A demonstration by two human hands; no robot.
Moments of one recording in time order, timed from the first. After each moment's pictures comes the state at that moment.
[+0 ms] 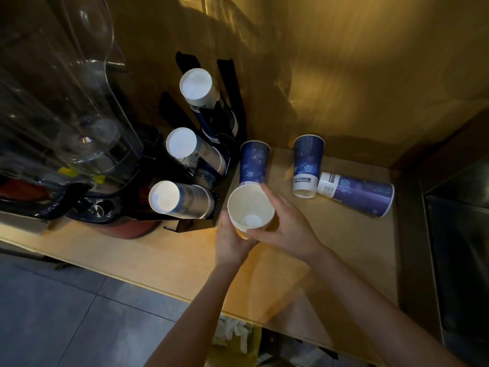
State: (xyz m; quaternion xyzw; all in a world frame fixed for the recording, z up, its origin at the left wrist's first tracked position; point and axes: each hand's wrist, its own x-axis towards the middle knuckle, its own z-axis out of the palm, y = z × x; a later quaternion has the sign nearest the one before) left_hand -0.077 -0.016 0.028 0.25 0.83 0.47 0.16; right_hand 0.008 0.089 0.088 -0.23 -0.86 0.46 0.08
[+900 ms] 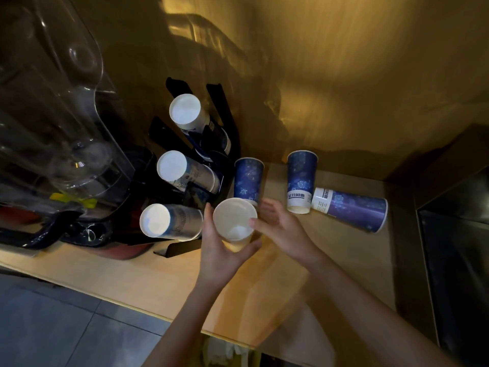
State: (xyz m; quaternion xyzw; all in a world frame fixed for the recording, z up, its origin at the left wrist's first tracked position) left_hand -0.082 -0.018 0.083 0.25 0.82 0.49 0.18; right_hand -0.005 0.116 0.087 -0.30 -0.71 0.63 0.10
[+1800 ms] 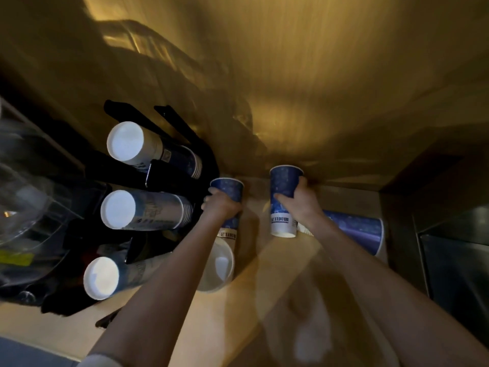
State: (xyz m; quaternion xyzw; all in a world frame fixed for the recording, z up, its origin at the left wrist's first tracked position) left_hand -0.178 0.166 0.072 0.15 0.91 0.13 0.35; right_hand -0.045 0.271 0.049 -0.50 -0.75 0.43 0.08
